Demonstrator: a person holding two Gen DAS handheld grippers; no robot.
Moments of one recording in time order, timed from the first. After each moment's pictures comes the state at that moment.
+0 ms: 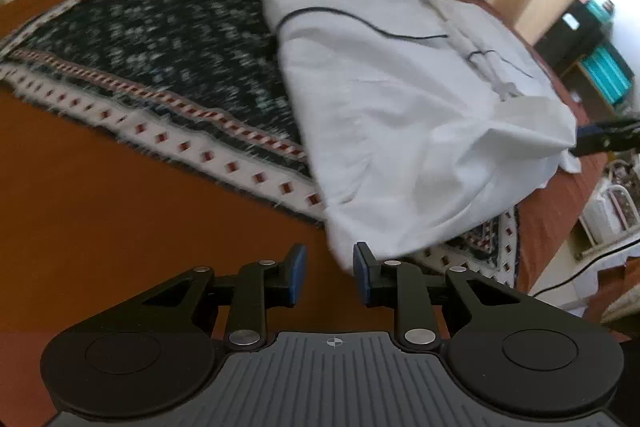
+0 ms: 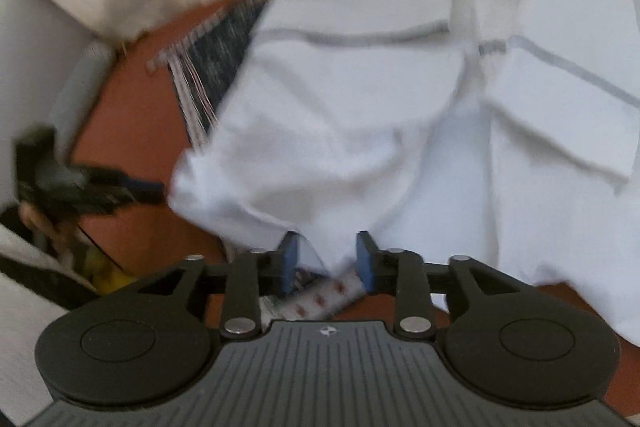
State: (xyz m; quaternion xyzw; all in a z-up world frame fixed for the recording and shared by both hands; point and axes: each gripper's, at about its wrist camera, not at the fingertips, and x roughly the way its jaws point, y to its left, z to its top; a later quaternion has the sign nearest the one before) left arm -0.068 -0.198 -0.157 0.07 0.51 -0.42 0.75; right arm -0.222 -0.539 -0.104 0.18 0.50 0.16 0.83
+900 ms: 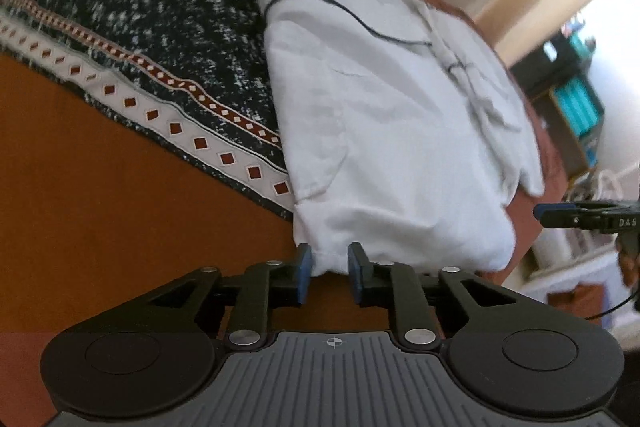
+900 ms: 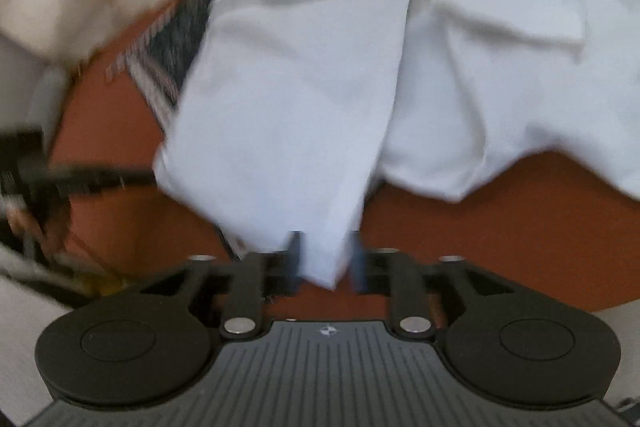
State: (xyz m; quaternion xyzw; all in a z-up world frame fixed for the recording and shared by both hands) left arm -0.060 -0.189 -0.170 -0.02 0.55 -0.44 0.71; right arm -0.279 -0.528 -0.124 0.22 0.51 0.05 0.83
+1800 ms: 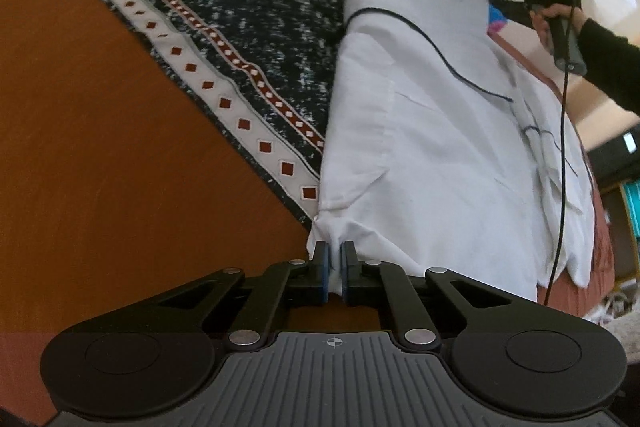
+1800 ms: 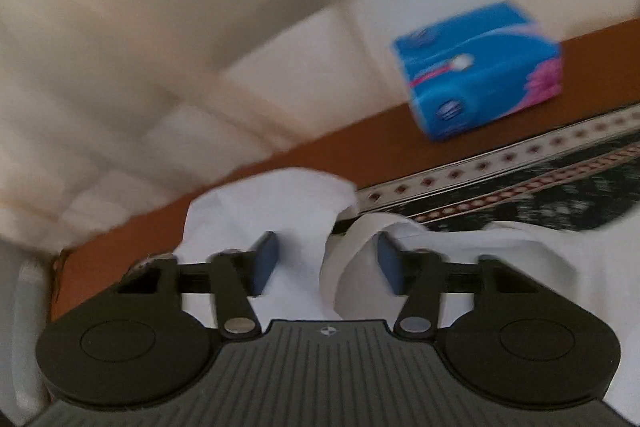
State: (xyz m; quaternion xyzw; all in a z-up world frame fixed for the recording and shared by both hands) left arm -0.083 -0.208 -0.174 -0.08 0.56 -0.27 0.78; right arm 0.134 -0.633 -0.145 0.28 0.43 0.03 0.86
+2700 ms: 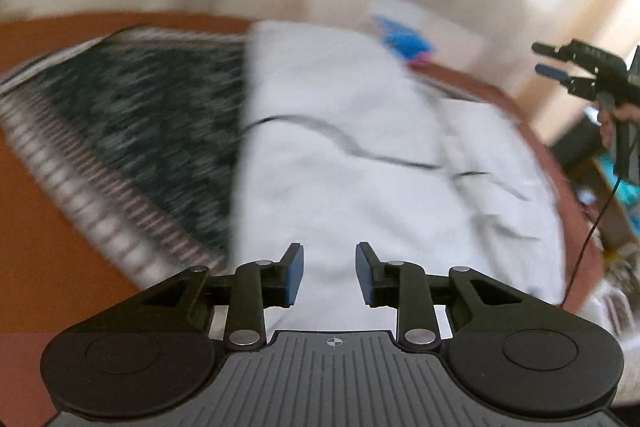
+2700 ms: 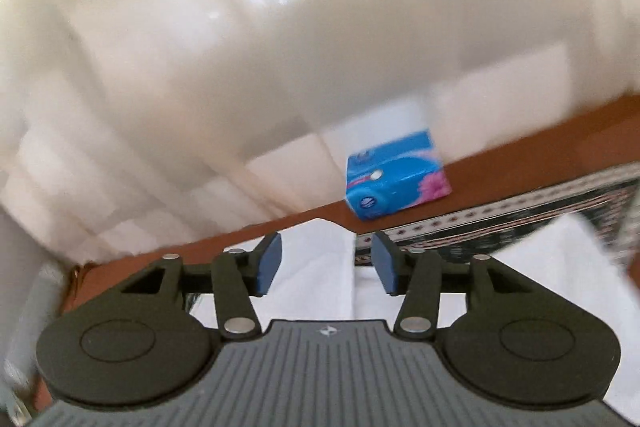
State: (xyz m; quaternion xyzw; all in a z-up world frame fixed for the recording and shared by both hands) left arm -0.059 -0.283 -0.099 -0.02 0.47 -0.38 0.80; right arm -0.067 -0.729 -0.023 0.23 0.29 0.02 0.93
